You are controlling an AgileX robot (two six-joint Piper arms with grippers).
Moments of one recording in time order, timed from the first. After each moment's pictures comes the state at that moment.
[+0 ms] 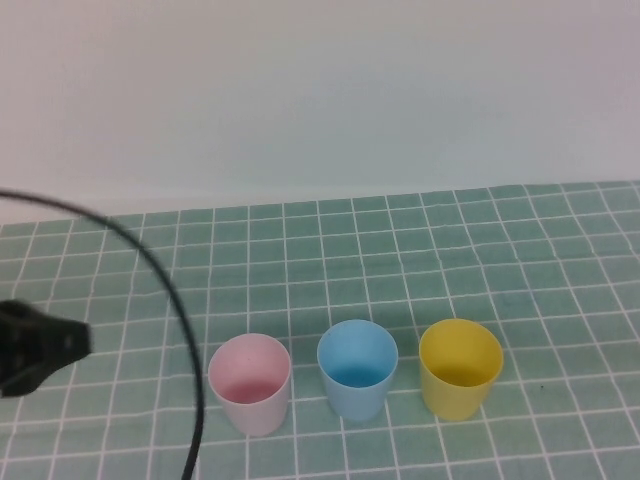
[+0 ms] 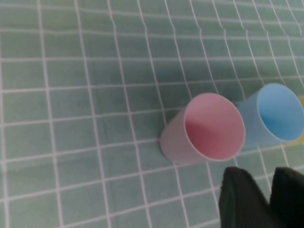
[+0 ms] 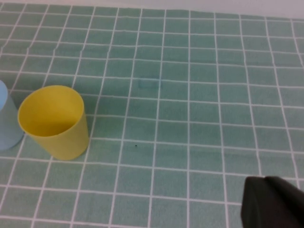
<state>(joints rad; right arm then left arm) -0.05 0.51 -0.64 0.22 0.87 -0.25 -0.01 0.92 -0.80 -0.50 0.92 0.31</state>
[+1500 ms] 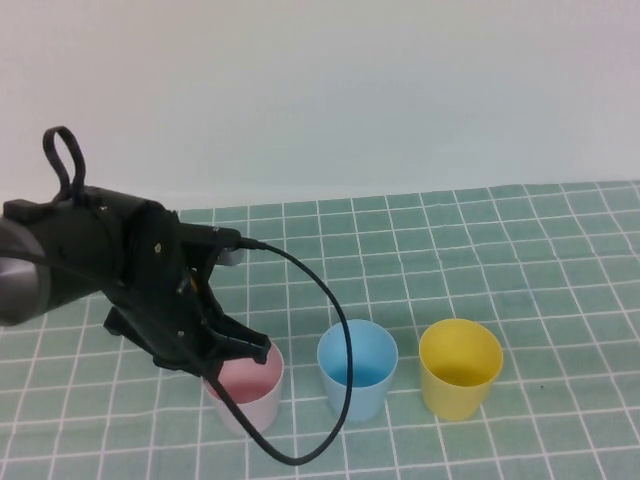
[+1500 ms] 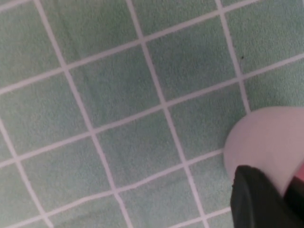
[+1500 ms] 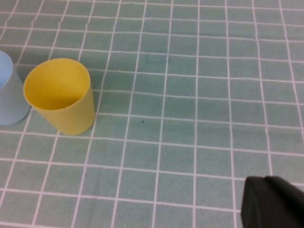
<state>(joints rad) -0.05 0.51 -0.64 0.23 0.95 -0.25 -0.47 1.68 -1.11 0.09 0.80 -0.13</state>
